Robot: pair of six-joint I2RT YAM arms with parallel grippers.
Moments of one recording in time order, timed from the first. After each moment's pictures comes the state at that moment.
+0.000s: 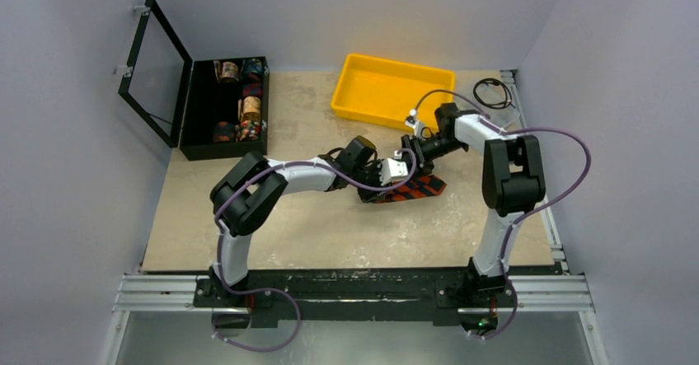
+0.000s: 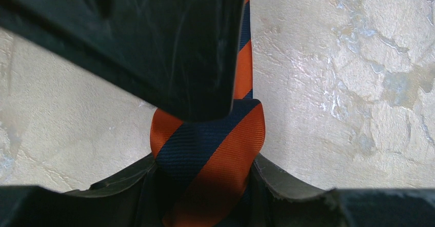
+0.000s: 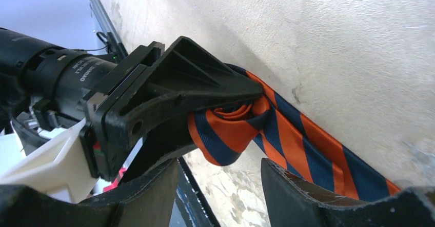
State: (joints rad) left arm -0.81 1.99 1.20 -0.06 0.42 0.47; right arm 0.14 1.96 1.33 -0.91 -0.95 -0.22
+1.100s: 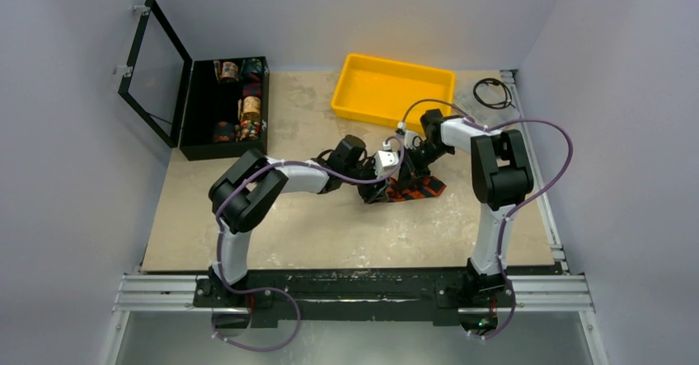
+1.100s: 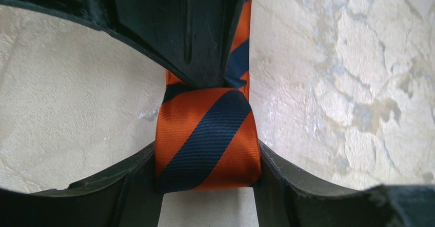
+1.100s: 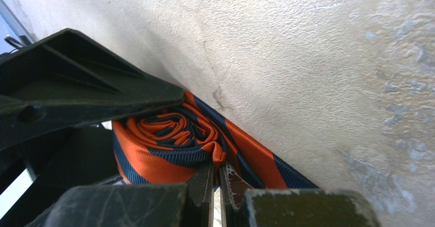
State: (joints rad) left arm -0.76 1.99 1.11 0.18 0.57 0.27; right arm 0.20 2.04 1.32 -0.83 -0.68 -0.15
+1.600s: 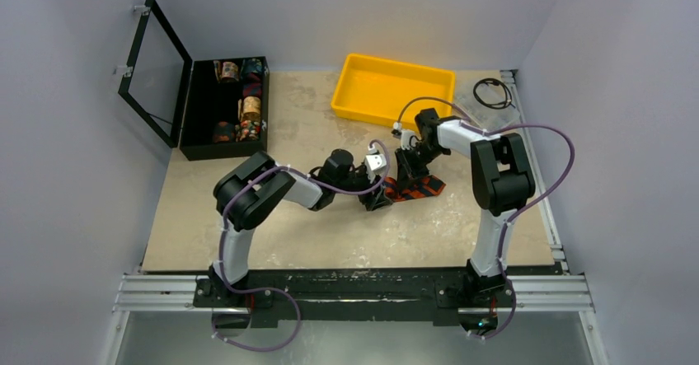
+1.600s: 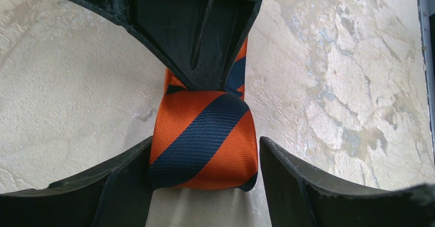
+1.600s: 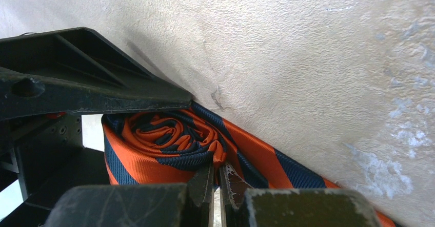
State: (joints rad) left arm -0.76 2.01 0.90 0.68 0.56 0.03; right arm 0.26 1.99 1.29 -0.79 -0.56 -0.13
